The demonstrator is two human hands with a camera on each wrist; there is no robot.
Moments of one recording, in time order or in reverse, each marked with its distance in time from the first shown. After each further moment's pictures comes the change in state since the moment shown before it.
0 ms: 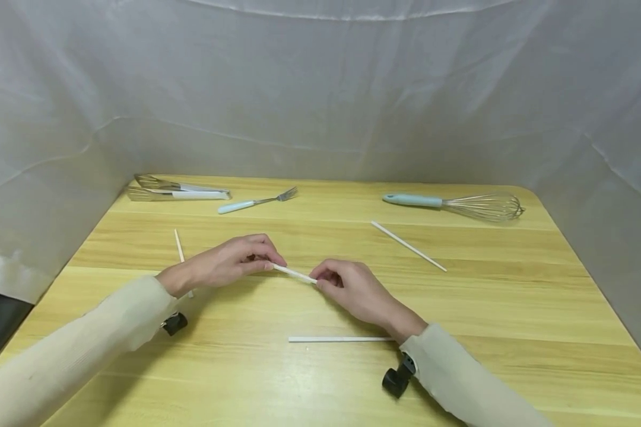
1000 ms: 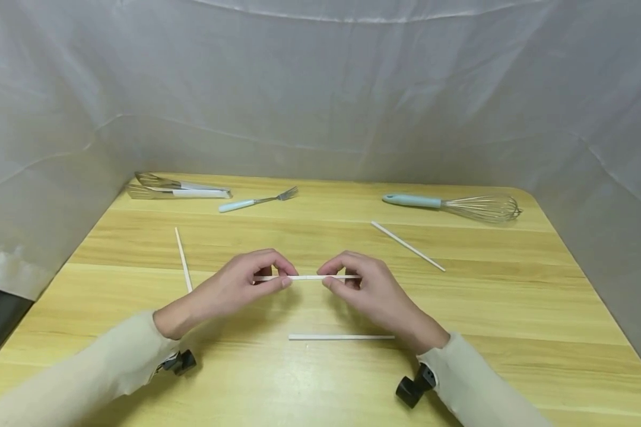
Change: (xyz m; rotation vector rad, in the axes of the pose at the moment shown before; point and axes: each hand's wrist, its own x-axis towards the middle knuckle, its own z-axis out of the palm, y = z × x) left_hand -0.016 0.063 0.037 -0.138 0.219 -0.021; right_hand -0.028 -0.016 -0.019 0.136 0.138 -0.065
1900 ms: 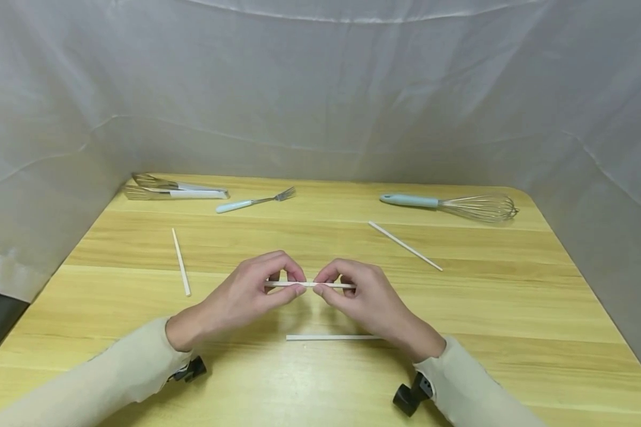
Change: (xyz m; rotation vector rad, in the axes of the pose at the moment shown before) left_hand 0.003 0.020 0.022 0.083 0.112 0.111; right_hand -0.006 -0.006 0.005 -0.017 0.024 -0.172
